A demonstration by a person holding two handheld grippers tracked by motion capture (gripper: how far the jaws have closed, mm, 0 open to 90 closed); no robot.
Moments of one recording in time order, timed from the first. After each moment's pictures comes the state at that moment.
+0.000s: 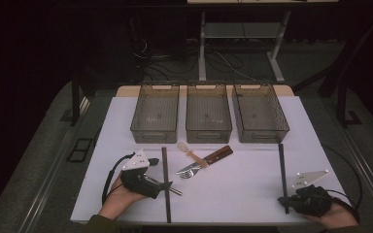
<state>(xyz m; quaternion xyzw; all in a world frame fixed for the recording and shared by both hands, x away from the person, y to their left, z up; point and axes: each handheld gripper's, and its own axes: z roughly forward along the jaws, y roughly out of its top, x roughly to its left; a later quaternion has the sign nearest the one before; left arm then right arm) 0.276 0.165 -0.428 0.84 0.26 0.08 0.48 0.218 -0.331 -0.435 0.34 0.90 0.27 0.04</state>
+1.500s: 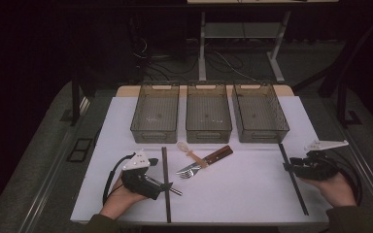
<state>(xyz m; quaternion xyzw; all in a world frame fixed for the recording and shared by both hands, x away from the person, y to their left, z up) 0.277 0.164 -0.431 0.83 0.27 0.08 0.48 0.290 -0.364 -0.414 0.47 0.81 0.33 0.13</state>
